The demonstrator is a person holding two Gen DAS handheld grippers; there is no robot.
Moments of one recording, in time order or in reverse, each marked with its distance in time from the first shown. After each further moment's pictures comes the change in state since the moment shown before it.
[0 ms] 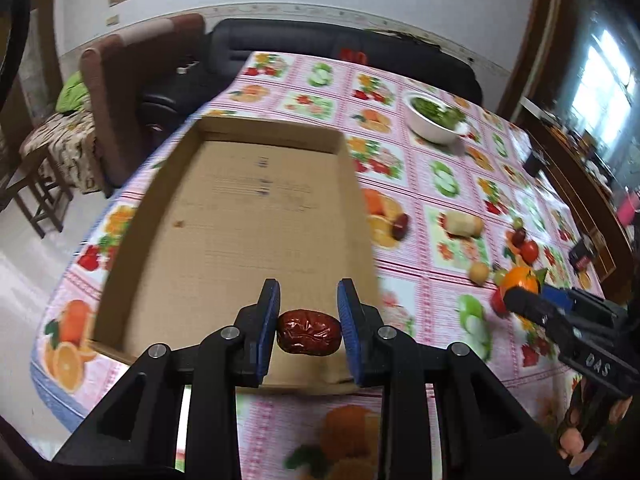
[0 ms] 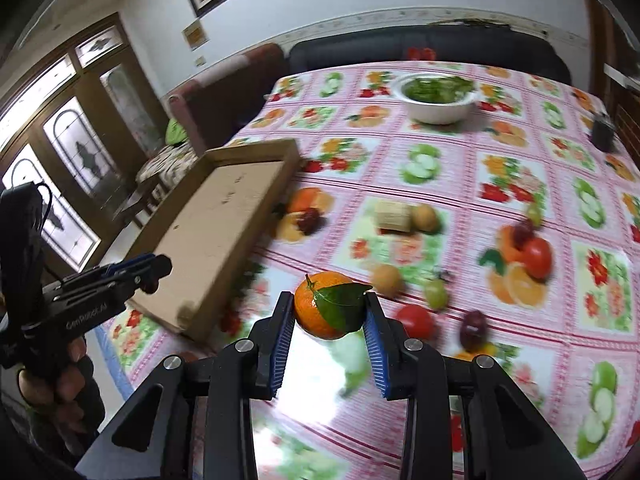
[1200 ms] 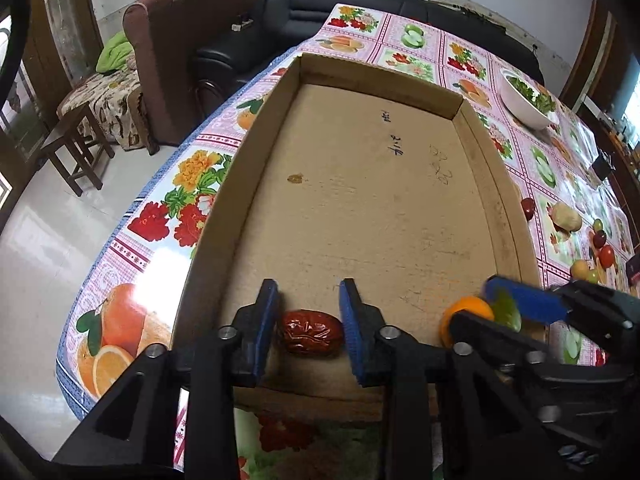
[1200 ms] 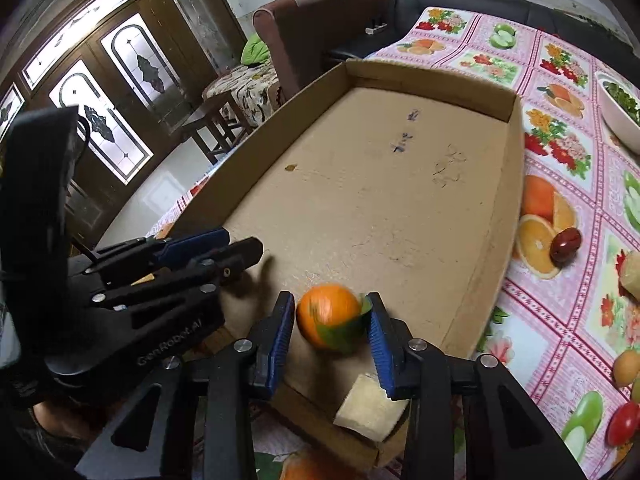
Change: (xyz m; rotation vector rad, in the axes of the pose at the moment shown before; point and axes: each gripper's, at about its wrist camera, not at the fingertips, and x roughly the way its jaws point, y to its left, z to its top) left arm 0.047 0.080 -0.008 -0.079 0.139 0.145; right arm 0.122 0.137 0.017 -0.196 0.211 0.176
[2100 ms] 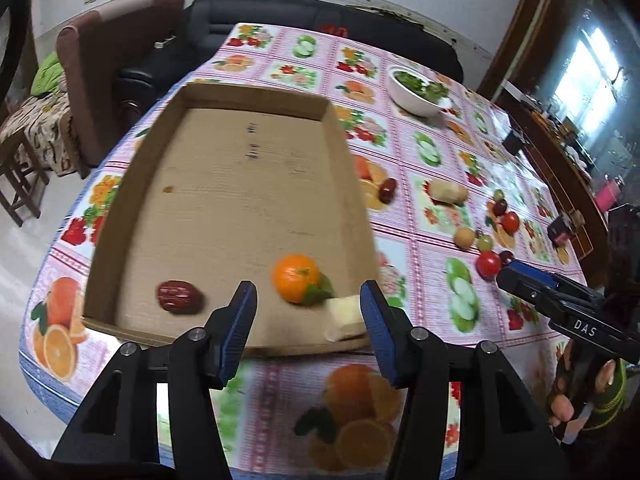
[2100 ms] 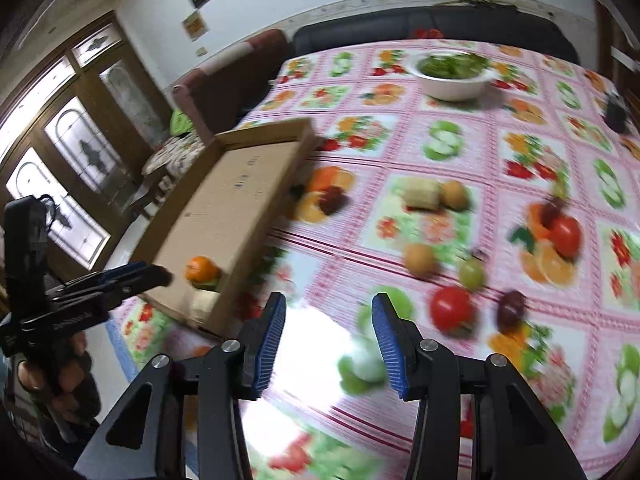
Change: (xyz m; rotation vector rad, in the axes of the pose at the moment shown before) left arm -0.060 -0.064 -0.017 0.121 -0.025 -0.265; right arm -0.130 -0.119 -0.085 0.296 -0.164 -0.175
